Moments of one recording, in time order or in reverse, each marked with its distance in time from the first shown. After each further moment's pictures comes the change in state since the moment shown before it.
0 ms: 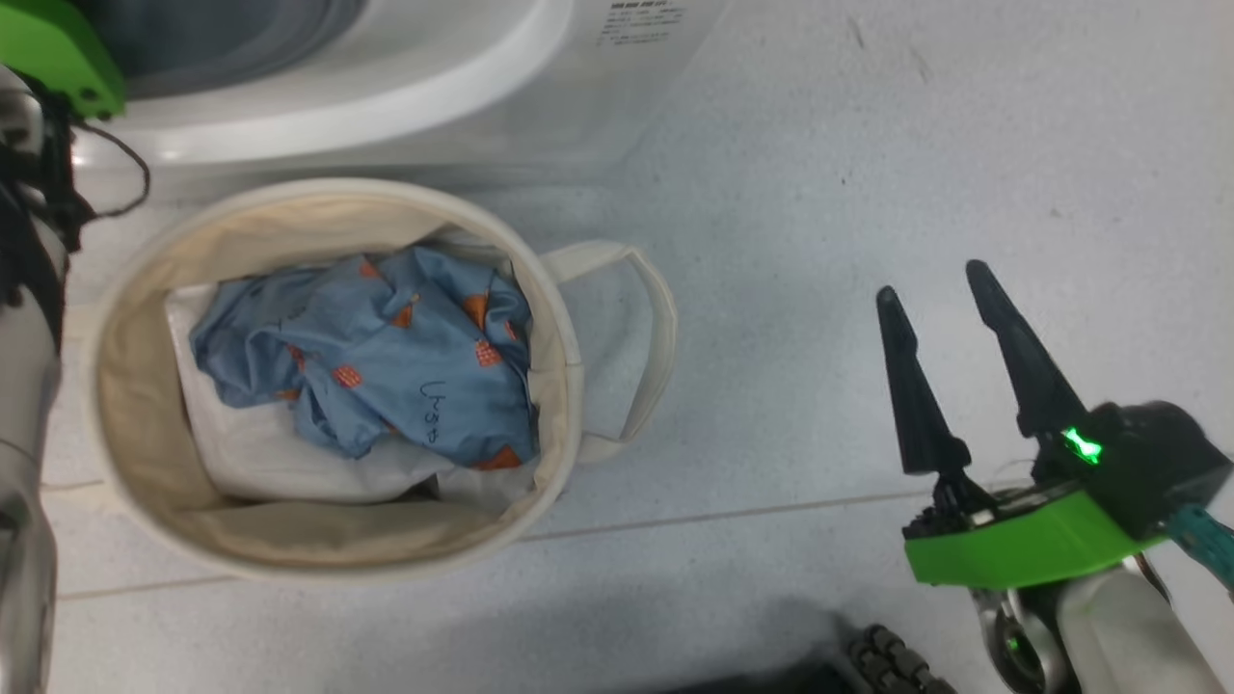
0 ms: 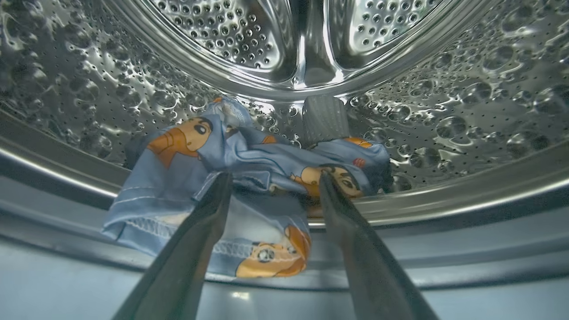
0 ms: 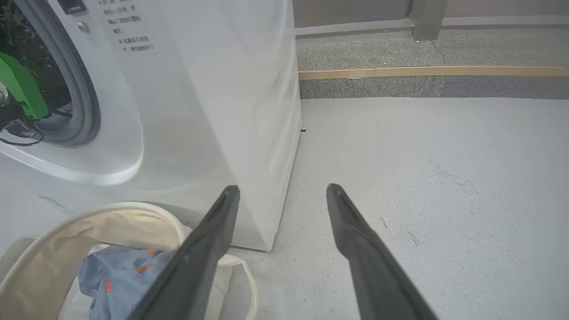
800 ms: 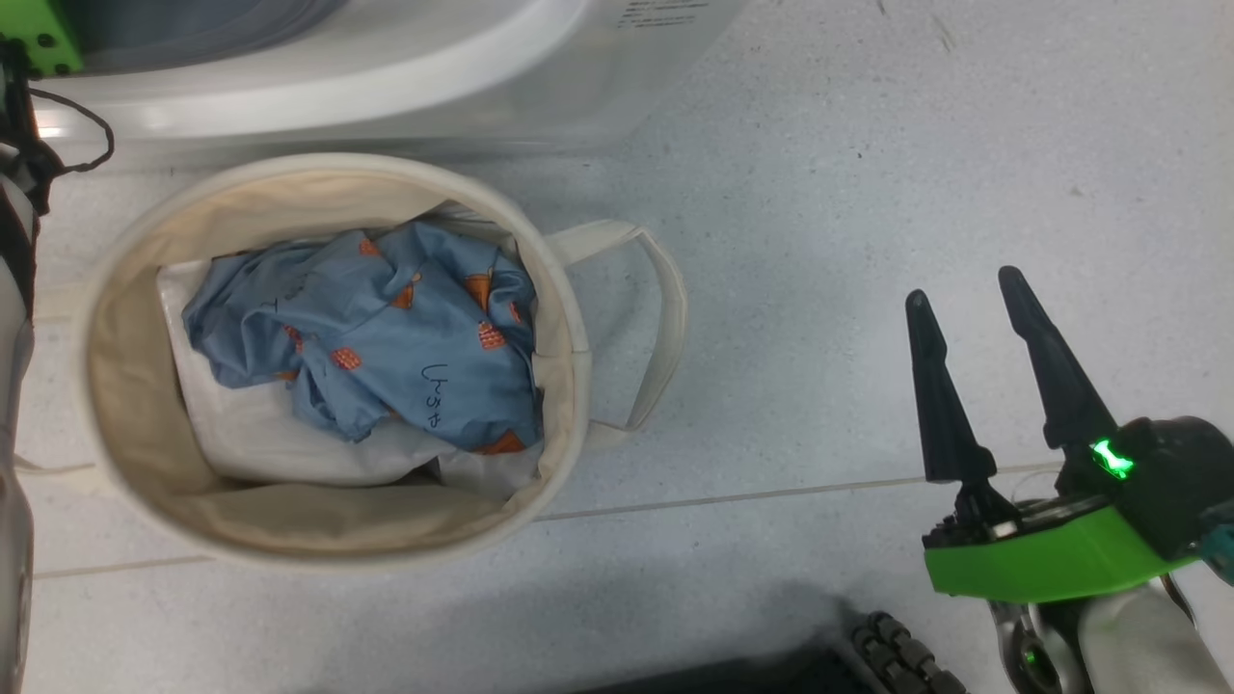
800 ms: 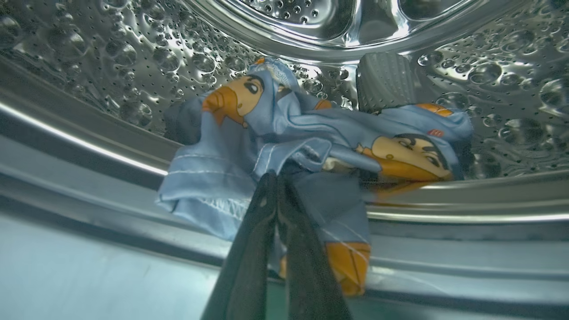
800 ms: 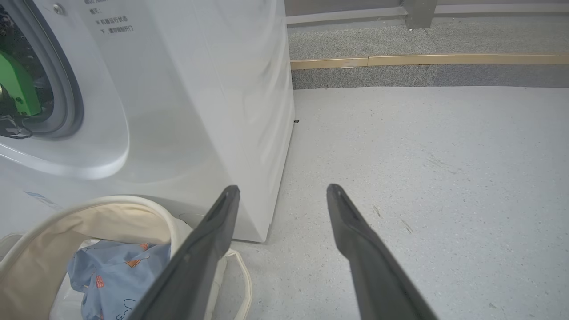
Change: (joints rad) left arm -0.087 0.010 -0.030 0.056 0.005 0.140 0.117; right arm 0.056 0.020 -0.056 -0.066 -0.024 0.000 0.015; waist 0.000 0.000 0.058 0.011
